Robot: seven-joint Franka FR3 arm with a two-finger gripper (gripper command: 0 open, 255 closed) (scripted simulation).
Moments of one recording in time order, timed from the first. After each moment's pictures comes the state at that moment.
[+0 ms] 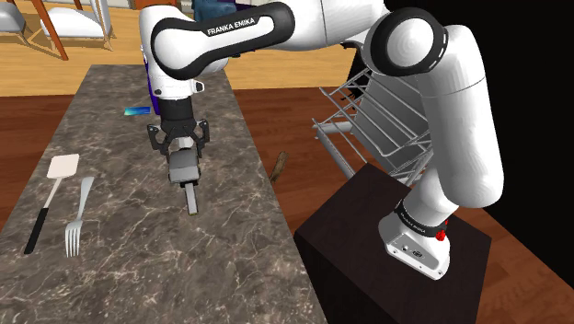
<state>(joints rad) 0.24 0.70 0.42 -1.33 0.01 1.84 0.91</state>
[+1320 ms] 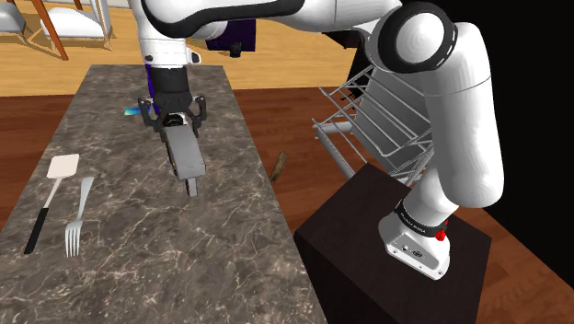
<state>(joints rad) 0.25 0.66 0.43 -1.21 0.02 1.68 0.94</state>
